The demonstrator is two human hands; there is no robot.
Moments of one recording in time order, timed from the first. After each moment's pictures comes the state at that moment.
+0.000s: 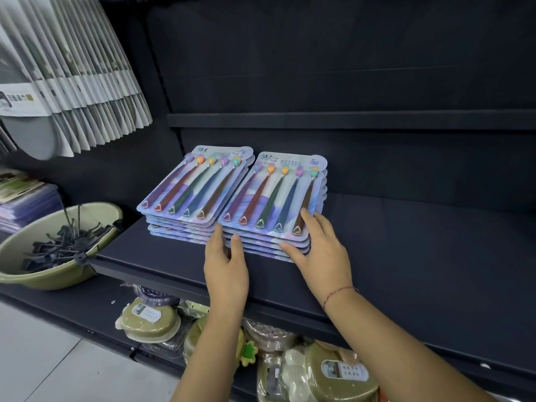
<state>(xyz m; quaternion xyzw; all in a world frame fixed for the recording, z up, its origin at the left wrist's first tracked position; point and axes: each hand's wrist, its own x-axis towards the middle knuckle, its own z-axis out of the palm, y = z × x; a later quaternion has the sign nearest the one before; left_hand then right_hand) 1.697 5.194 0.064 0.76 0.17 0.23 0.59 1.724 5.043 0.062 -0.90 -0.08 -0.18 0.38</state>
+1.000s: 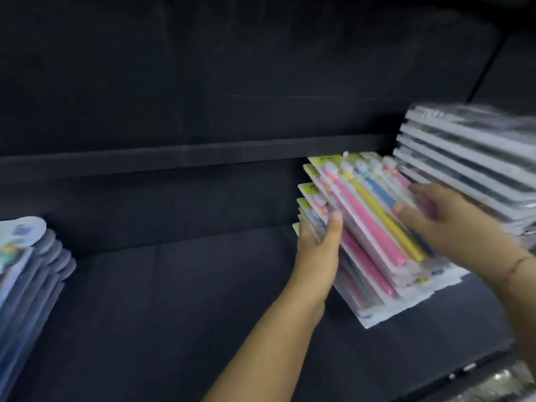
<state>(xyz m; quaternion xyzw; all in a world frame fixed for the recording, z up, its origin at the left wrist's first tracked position) 1.711 4.770 0.159 0.62 -0.14 -0.35 0.68 1.624 4.623 0.225 -0.90 0.34 -0.15 0.22</state>
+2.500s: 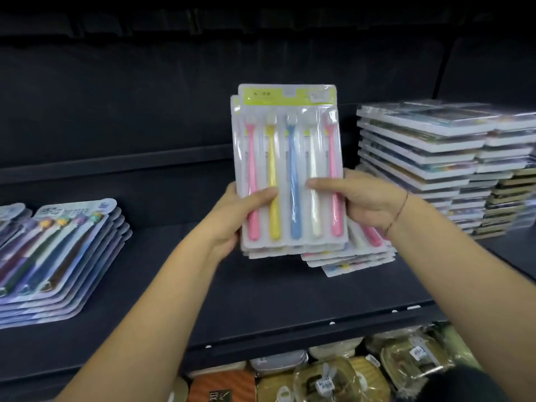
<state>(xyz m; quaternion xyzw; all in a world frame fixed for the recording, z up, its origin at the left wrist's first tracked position) 1.686 4.840 0.192 0.62 -0.17 -0.19 0.74 1.611 4.639 0.220 -0.68 0.06 -0.05 0.73</state>
